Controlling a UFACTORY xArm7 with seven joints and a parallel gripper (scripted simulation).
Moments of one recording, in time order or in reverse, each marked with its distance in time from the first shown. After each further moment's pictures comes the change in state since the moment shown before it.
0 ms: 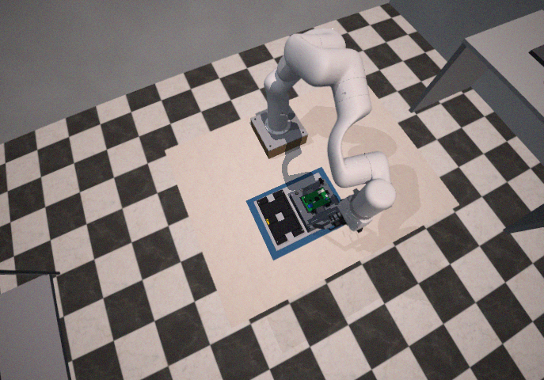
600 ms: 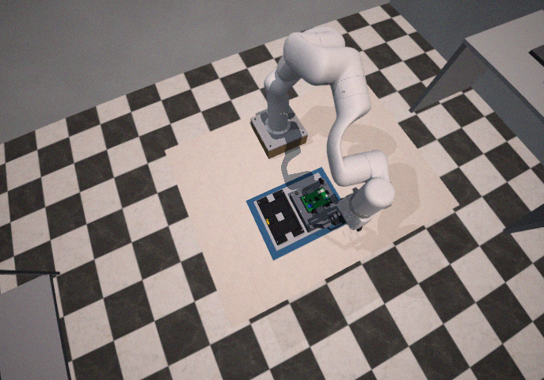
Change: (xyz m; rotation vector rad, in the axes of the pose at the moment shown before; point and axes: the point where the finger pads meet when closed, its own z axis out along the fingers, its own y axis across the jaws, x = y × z) arm 0.000 -0.004 -0.001 0.000 0.000 0.000
